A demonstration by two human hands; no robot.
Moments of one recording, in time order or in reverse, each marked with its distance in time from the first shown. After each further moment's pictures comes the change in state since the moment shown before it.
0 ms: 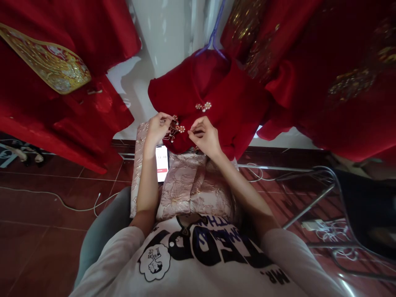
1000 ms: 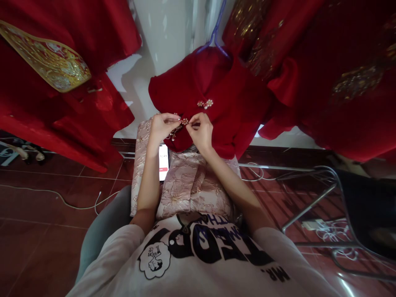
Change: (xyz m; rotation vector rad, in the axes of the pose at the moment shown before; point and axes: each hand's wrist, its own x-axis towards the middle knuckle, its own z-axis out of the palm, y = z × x) left_hand 0.004 -0.010 0.005 -0.087 -0.075 0.202; right_hand 0.021 0.015 0.027 -0.230 0.240 -0.032
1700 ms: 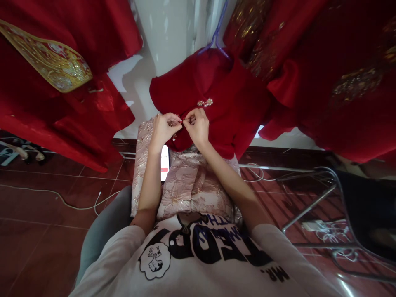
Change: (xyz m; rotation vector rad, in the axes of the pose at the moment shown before) left_hand -0.008 0.010 0.001 0.304 0.019 0.145; right_hand 0.019 -0.004 0.013 -0.134 -0.058 0.005
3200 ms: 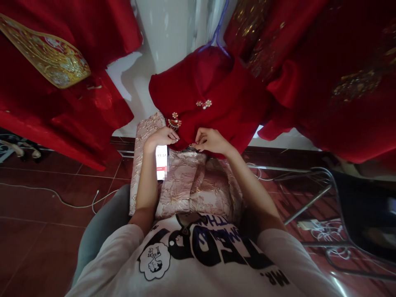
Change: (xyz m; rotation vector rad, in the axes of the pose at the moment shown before) left_hand 0.004 -0.059 -0.005 0.036 -0.608 -0.200; right_hand -0.025 0.025 -0.075 0.198 -0.717 0.148
